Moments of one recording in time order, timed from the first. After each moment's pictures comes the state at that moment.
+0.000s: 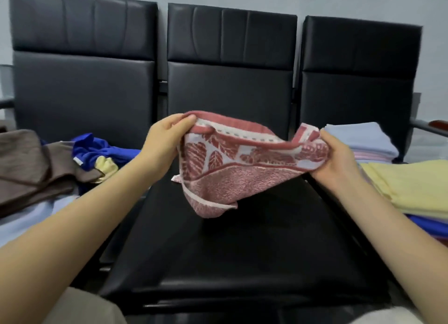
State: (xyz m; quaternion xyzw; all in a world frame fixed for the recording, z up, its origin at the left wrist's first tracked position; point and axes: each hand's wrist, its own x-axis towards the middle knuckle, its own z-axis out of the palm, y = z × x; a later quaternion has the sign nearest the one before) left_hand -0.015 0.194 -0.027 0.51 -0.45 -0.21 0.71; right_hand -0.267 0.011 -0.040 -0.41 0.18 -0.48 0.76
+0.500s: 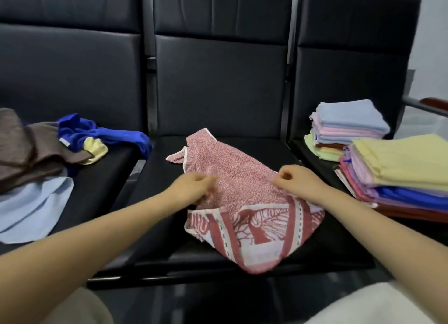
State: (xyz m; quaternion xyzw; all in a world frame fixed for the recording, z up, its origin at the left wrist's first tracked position) left_hand -0.049 0.188 -0.144 0.73 -0.49 -0.29 0.38; right_hand -0.281 0.021 -0.130 -0.87 0.42 -0.14 0.20
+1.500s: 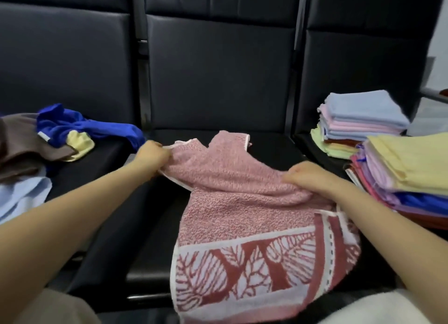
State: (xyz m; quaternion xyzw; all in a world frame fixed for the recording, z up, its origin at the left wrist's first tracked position) left_hand 0.046 0.133 -0.137 0.86 -0.30 -0.15 0.39; right_hand -0.265 -0.014 -0.128 -0.82 0.49 -0.09 0.28
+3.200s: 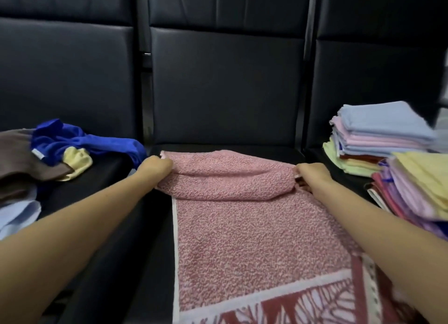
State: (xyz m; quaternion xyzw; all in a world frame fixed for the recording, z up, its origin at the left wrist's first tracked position) left_hand 0.088 0.086 -0.154 0.91 -0.24 -0.13 0.32; right_hand -0.209 -0.086 -0.156 -0.59 0.60 -0.32 0.43
